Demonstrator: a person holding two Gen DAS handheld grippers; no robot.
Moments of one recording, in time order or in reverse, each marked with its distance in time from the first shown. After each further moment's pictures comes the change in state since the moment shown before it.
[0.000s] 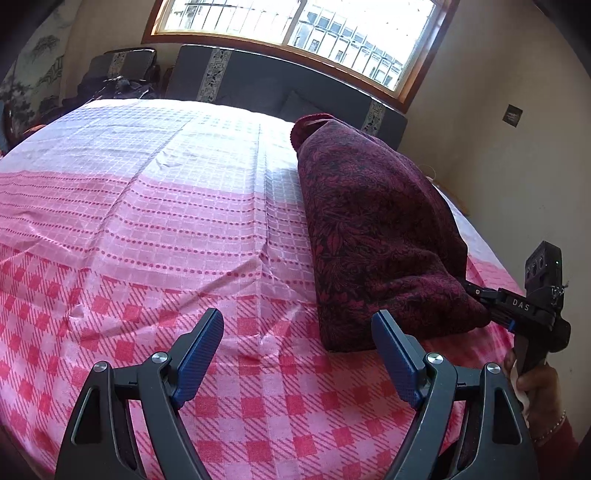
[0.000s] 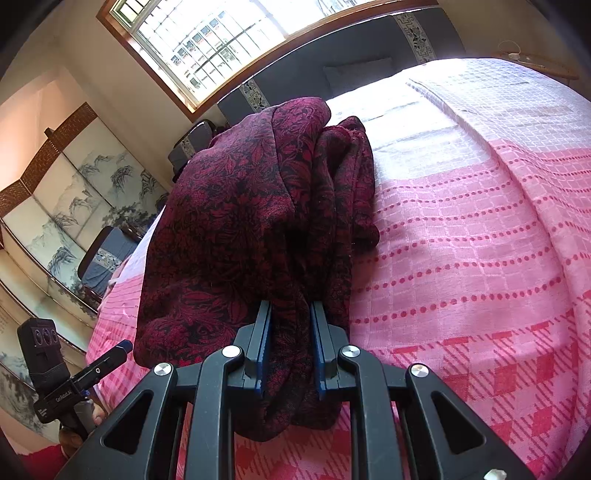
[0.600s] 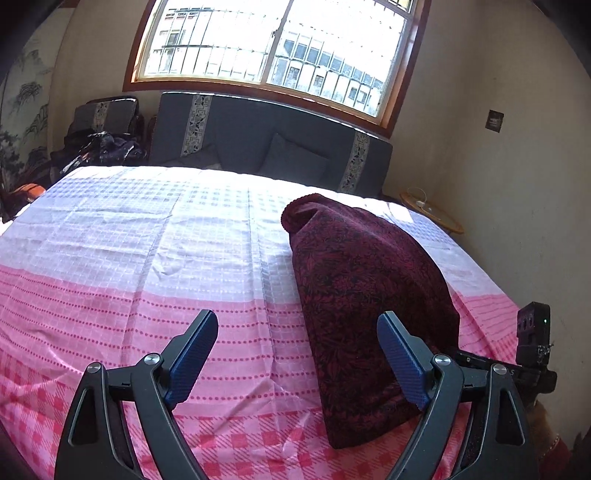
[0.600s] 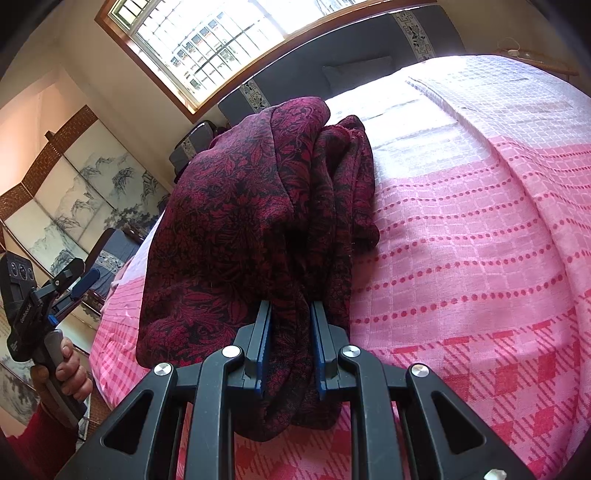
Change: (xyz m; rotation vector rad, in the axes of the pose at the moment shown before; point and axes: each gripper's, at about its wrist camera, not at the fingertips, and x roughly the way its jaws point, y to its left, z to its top) left arm -0.013 -0.001 0.081 0.104 -0.101 -0.003; right arm 0.000 -0.002 -0.001 0.010 0.000 0.009
